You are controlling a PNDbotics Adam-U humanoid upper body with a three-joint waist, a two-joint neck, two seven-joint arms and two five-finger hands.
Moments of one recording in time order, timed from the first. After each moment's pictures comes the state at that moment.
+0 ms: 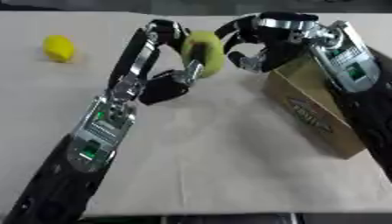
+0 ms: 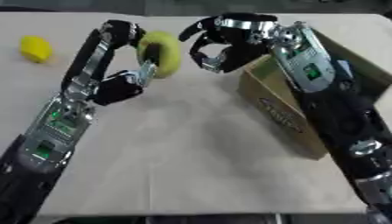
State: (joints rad) left arm -0.67 0.13 -0.42 -1.61 -0.38 -0.10 0.07; right arm -0.82 -0.42 0.24 -1.42 0.07 -0.02 0.77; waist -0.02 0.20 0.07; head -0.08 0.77
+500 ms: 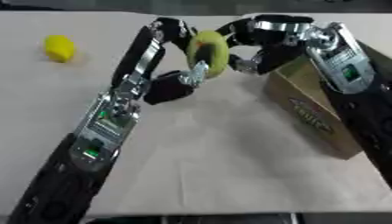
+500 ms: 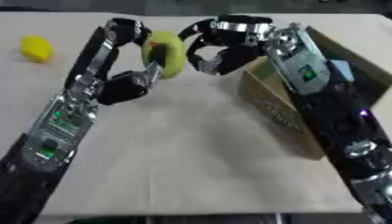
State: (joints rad) left arm -0.68 0.13 -0.42 -1.61 -0.47 -0.12 0.07; right arm -0.82 -0.41 0.23 -1.43 0.06 0.00 0.79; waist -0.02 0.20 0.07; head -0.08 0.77
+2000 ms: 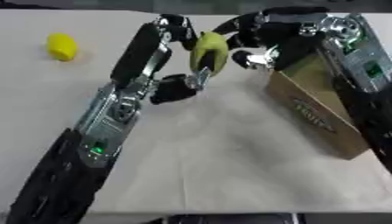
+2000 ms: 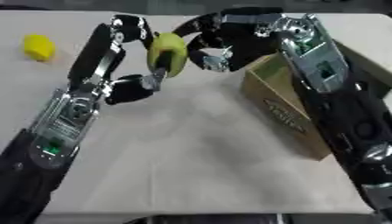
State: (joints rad) left arm -0.69 0.12 -0.40 -1.59 -0.70 -0.16 0.12; right arm -0.80 -0.43 0.23 -1.55 -0.09 0.12 0.91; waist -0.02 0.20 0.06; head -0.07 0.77
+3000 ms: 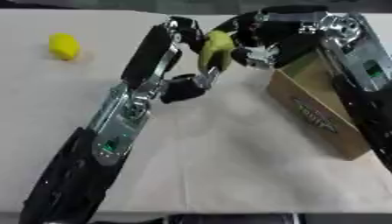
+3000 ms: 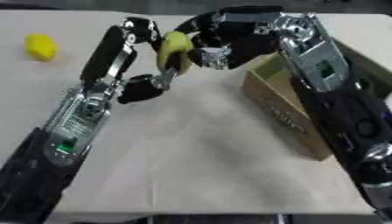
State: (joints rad) left arm -0.71 0.08 -0.41 -1.54 -0.73 -0.15 0.14; right arm -0.81 -0.43 0.24 -1.55 -0.11 0.13 0.91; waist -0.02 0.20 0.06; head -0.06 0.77
